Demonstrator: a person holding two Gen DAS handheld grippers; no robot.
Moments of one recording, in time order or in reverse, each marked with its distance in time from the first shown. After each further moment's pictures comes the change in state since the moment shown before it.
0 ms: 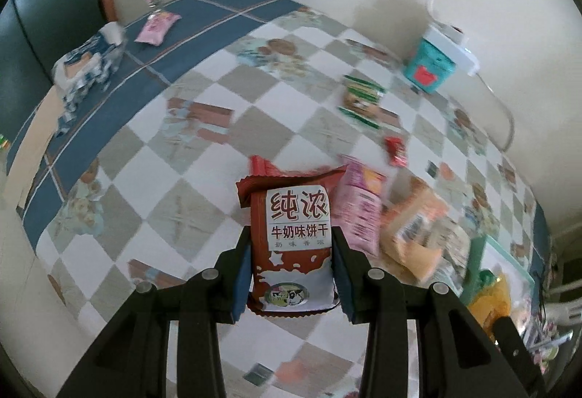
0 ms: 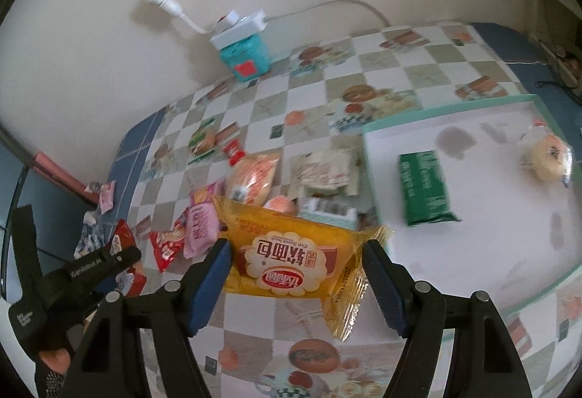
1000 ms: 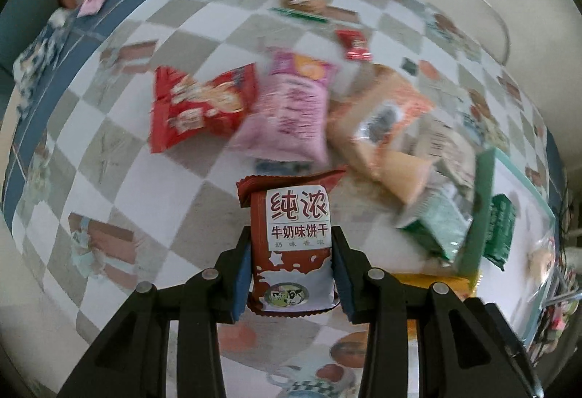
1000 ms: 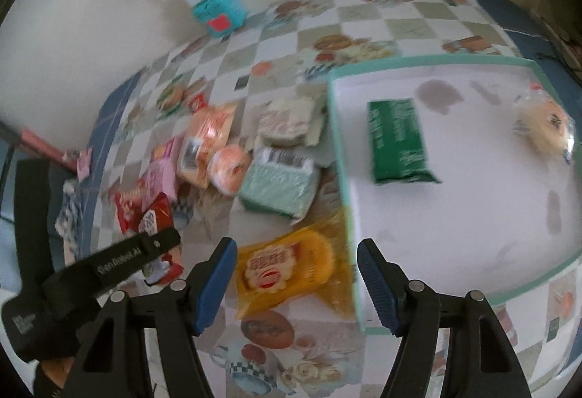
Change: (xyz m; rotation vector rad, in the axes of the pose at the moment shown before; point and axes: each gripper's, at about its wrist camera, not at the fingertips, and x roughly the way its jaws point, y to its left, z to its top) left arm 0.049 -0.053 -0.053 0.107 0.216 0.031; right arm 0.040 -0.017 -0.024 -0.062 0.199 -0.040
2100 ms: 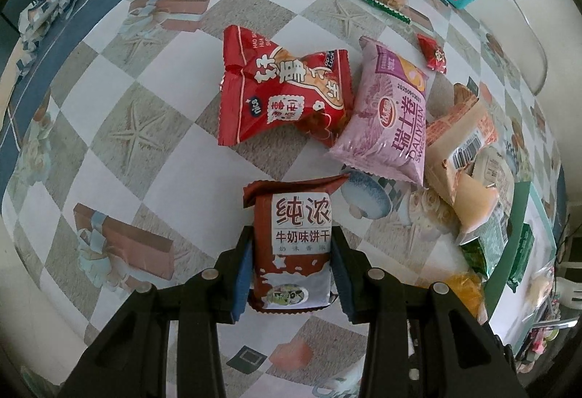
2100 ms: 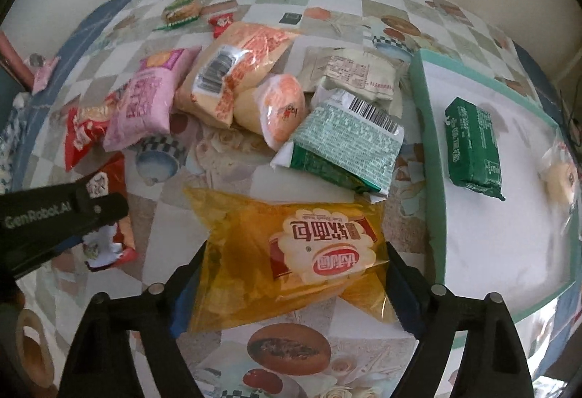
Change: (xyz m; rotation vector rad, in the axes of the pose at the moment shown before) left arm 0.026 0.062 0.017 -0.114 0.081 -0.019; right arm 0.056 0.066 -0.015 -0.215 0.046 -0.232
